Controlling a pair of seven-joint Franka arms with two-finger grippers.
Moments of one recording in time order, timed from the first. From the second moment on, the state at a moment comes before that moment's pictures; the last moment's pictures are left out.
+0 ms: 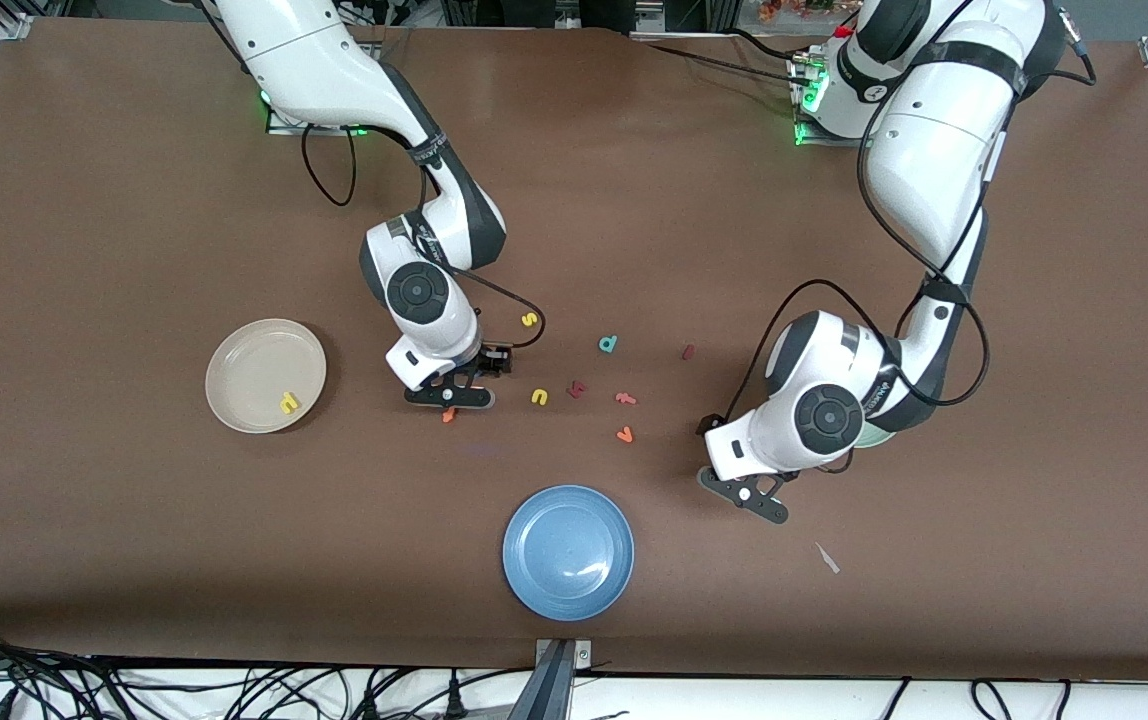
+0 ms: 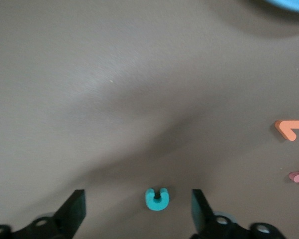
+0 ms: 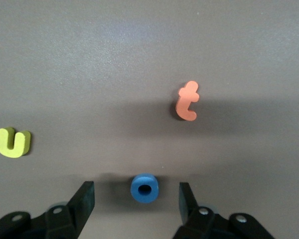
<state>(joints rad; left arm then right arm) -0.25 0.93 -0.16 -1.21 0.05 2.05 0.10 0.66 0.69 -0.11 -1.70 0.13 2.36 0.52</state>
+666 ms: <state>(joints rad) -0.25 0.94 -0.15 -1.26 0.05 2.05 0.09 0.66 0.70 -0.11 -1.70 0.13 2.36 0.52</state>
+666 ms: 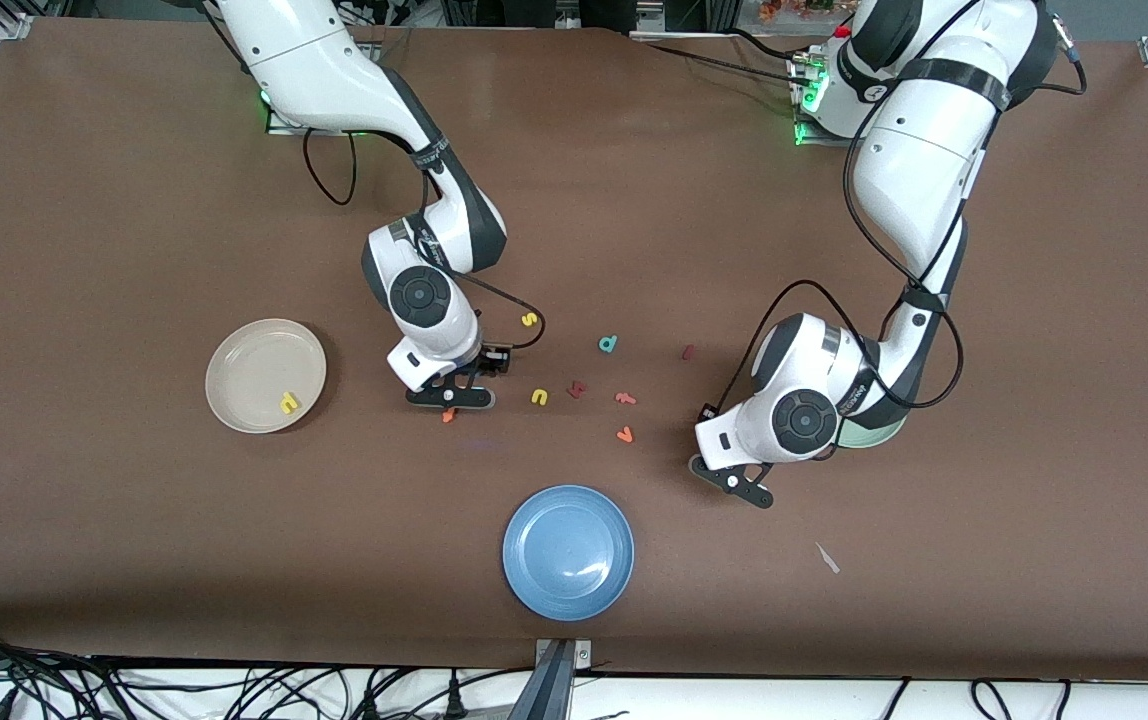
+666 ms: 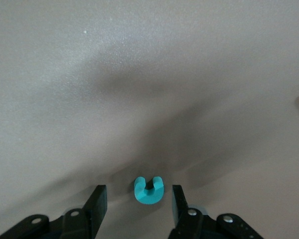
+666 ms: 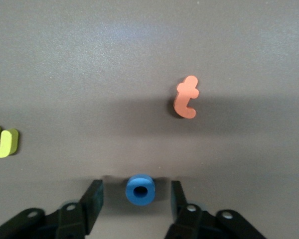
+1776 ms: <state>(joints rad) -0.28 0.93 -0.15 -1.29 0.05 2.08 0.05 0.66 0.71 -0.11 -1.70 0.13 2.36 0.51</state>
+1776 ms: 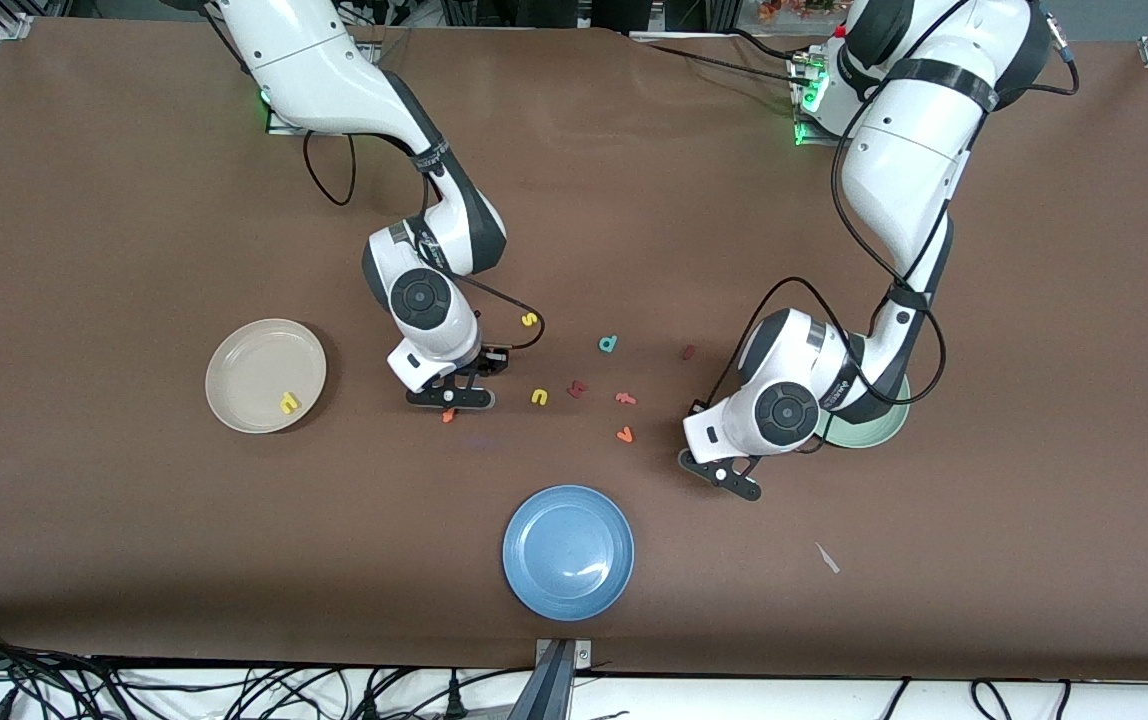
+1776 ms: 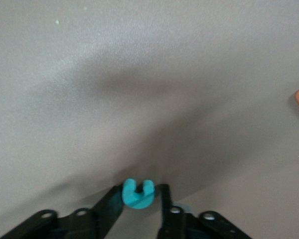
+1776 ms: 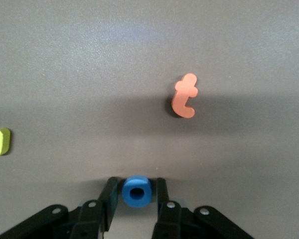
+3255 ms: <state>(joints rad) -0.13 0.79 -0.13 -1.44 0.11 1.73 0.06 0.66 0.71 -0.11 -1.70 0.14 2.37 0.51</state>
